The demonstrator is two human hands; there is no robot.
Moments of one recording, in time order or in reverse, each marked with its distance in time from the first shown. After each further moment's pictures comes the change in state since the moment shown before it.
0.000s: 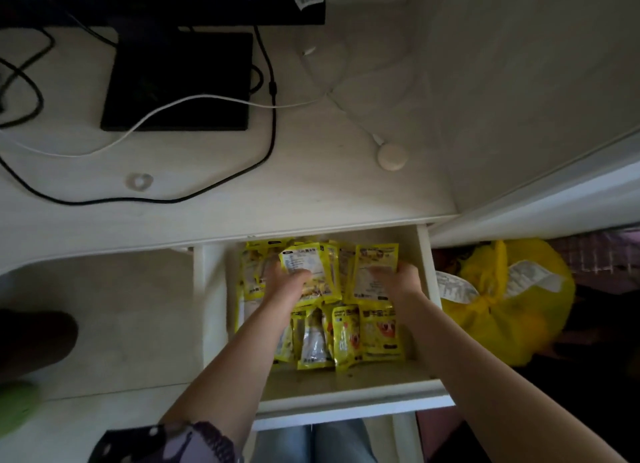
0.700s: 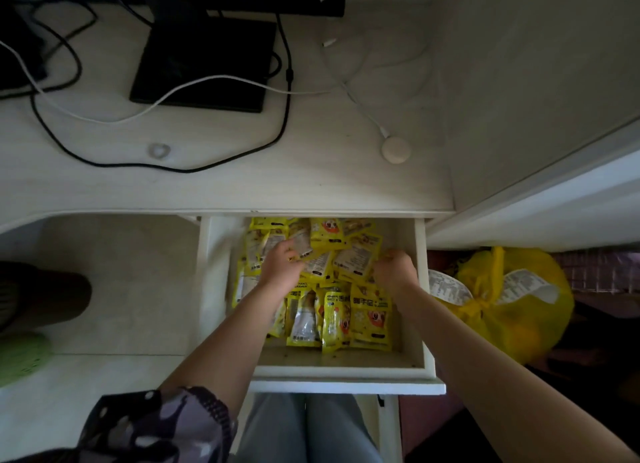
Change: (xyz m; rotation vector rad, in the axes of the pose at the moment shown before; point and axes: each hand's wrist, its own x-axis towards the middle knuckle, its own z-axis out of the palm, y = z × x) left_hand -0.012 -0.009 0.000 0.152 0.013 0.184; right_hand -0.010 -0.007 -0.018 -0.407 -0.086 -0.215
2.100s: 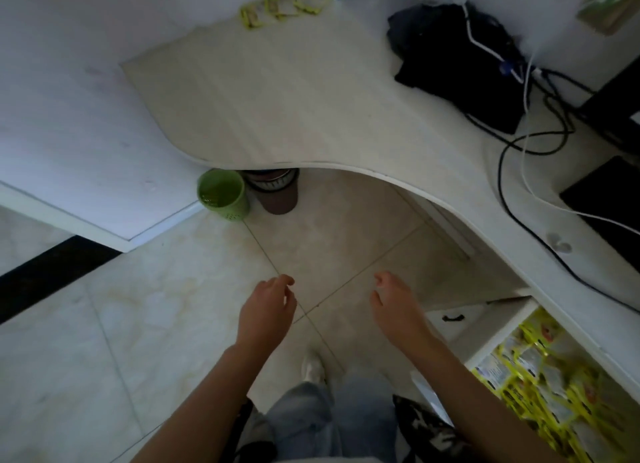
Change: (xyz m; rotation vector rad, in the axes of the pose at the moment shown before) left_hand -0.243 -0.318 -0.369 0.151 0.795 -0.140; right_hand -0.313 -0.160 0.385 -0.887 -0.380 -1.083
